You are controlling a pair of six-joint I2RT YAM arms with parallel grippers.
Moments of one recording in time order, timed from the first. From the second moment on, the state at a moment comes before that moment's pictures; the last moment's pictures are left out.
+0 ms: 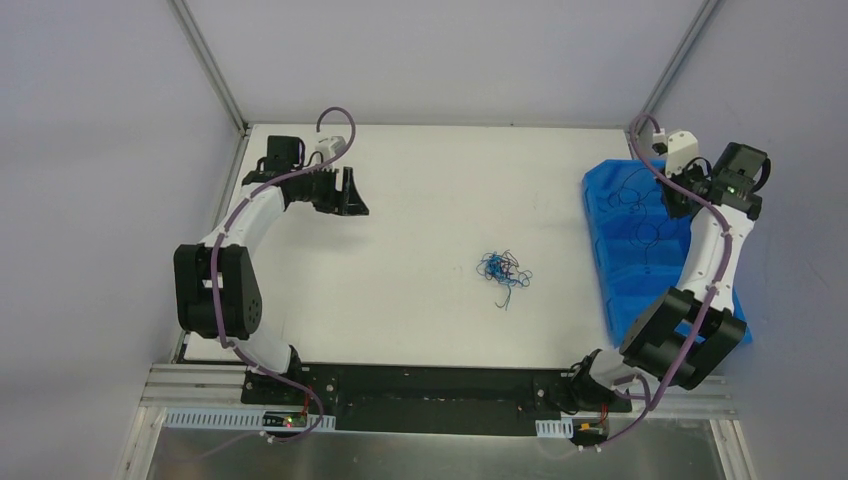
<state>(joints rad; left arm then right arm) -0.03 1.59 1.19 -0.49 0.74 0.04 -0.52 1.42 1.36 -0.73 -0.39 -0.85</state>
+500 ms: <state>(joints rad) -0.11 1.71 1.26 -0.45 0.76 0.09 -0.51 1.50 1.54 -0.80 -0.49 -0.81</state>
